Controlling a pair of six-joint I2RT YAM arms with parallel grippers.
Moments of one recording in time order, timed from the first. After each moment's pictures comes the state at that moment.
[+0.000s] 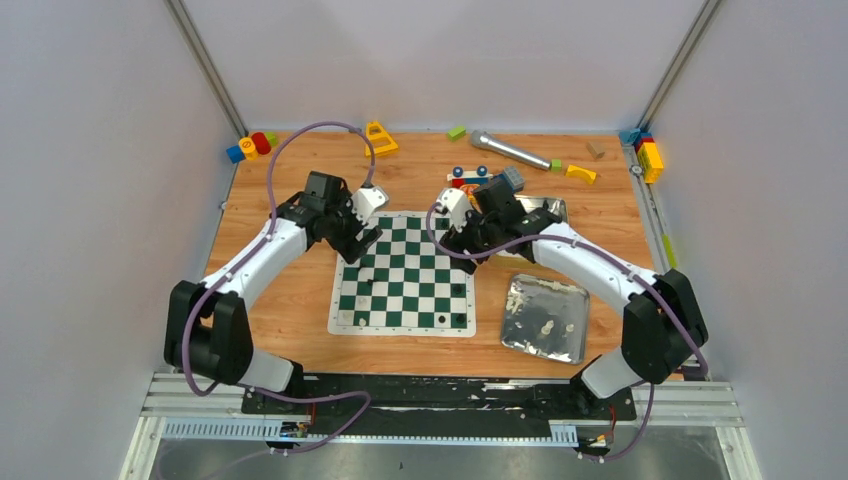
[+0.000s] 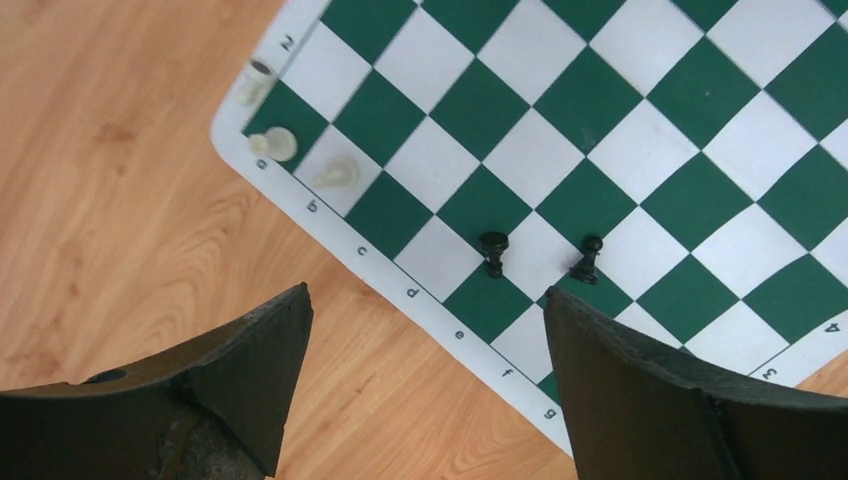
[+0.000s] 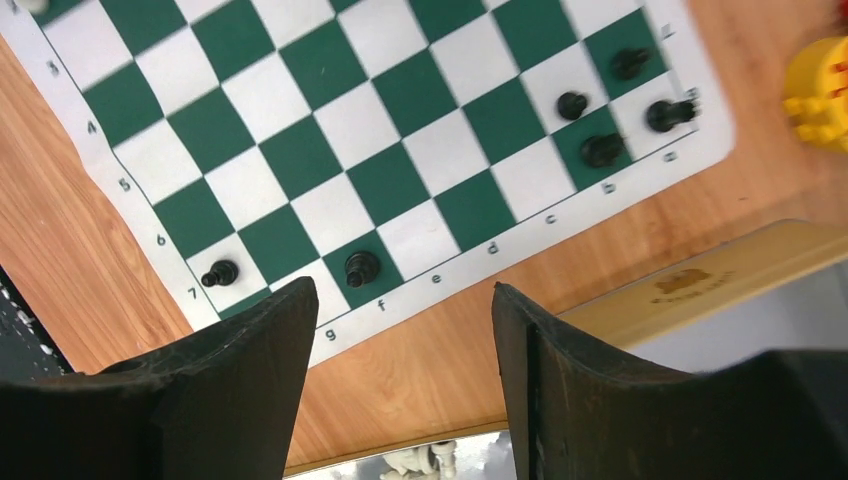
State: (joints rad) left arm -0.30 1.40 1.03 -0.55 0.24 0.56; right arm 0.65 1.54 1.12 -0.49 -0.27 -0.33
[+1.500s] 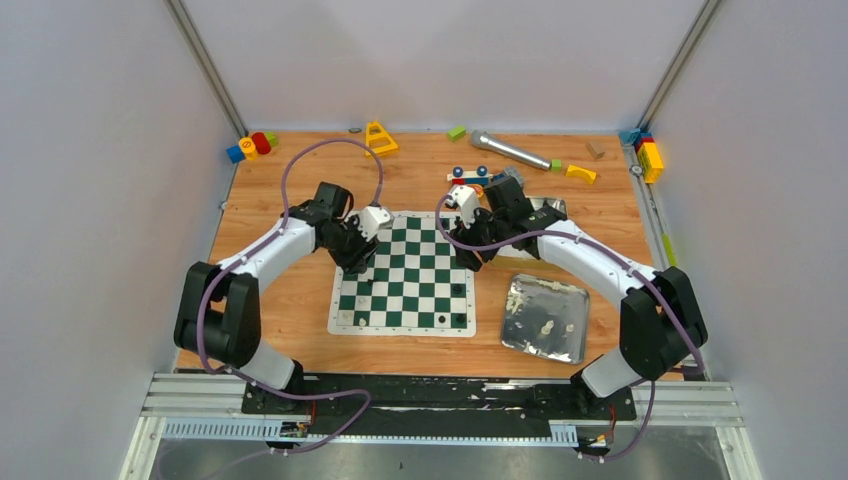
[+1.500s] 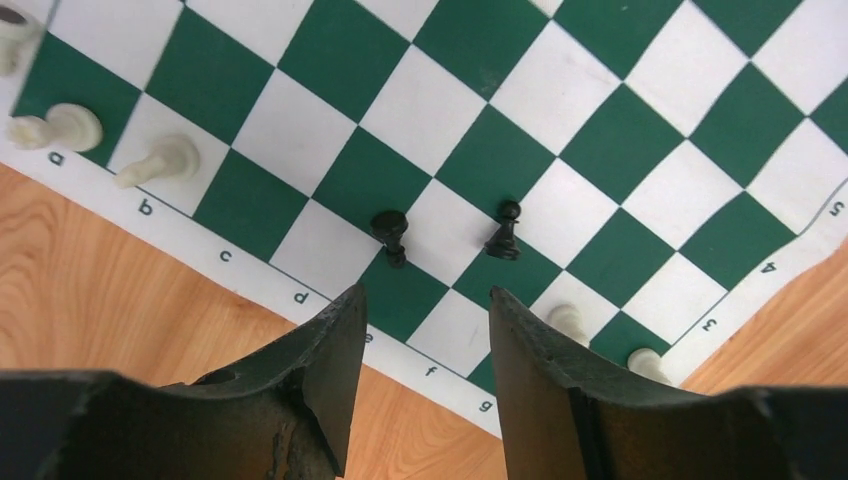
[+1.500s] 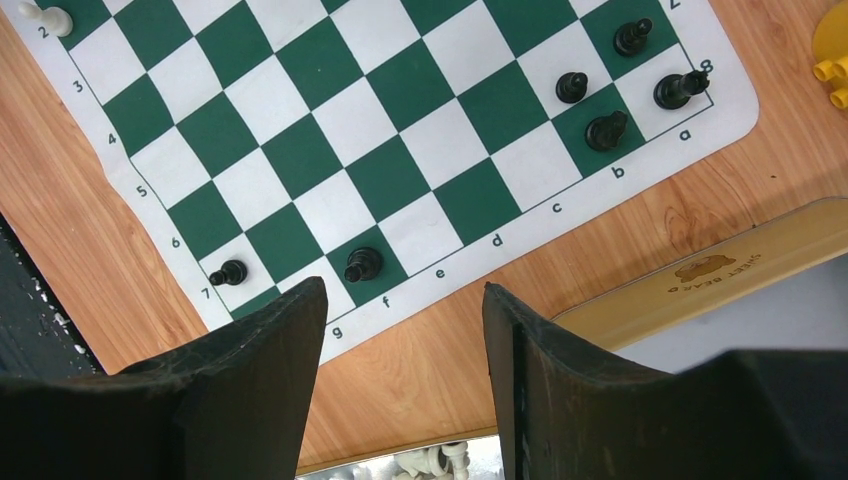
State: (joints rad) left arm -0.30 1.55 0.99 -0.61 0.34 0.58; right arm 0.56 1.52 1.11 -0.47 -0.38 -0.28
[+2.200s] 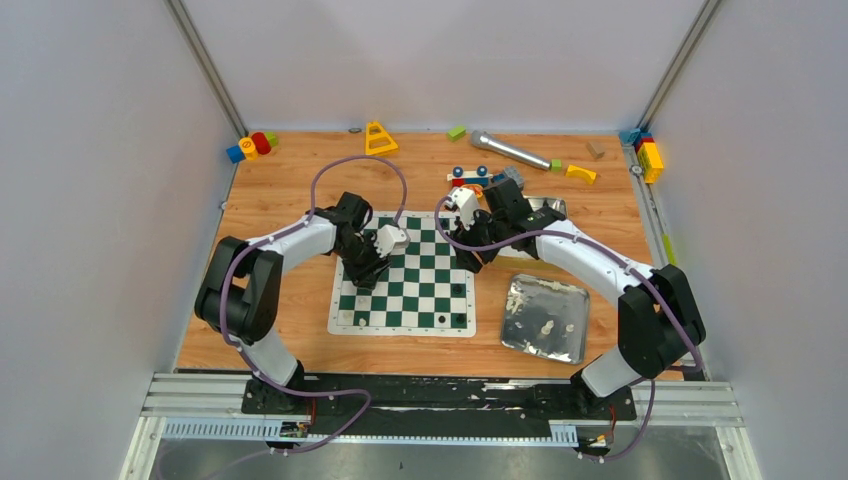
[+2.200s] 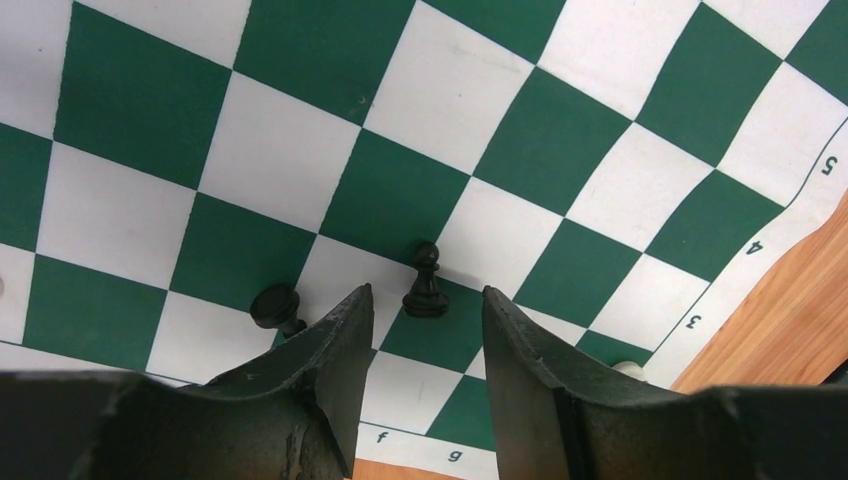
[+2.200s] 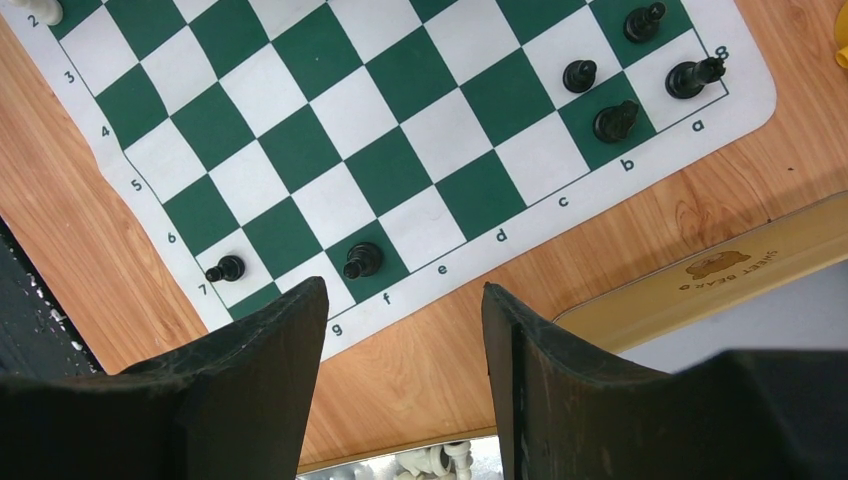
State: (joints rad) left arm -0.38 1.68 1.00 -0.66 0.39 0.69; right arm 0.56 1.54 1.11 -0.47 -0.38 -0.28
